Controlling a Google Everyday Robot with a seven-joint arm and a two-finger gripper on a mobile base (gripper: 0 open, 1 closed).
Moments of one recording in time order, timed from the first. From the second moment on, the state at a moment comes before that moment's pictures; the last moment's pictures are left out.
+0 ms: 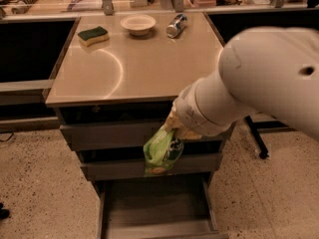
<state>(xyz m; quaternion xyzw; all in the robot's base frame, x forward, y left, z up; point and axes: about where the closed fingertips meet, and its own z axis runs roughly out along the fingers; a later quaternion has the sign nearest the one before) 0.445 -0.042 0.858 -0.94 0.20 -0.15 0.24</state>
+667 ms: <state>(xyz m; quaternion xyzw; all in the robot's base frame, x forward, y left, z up) 0.434 -0.033 0.889 -0.94 0.19 -0.18 0.22</state>
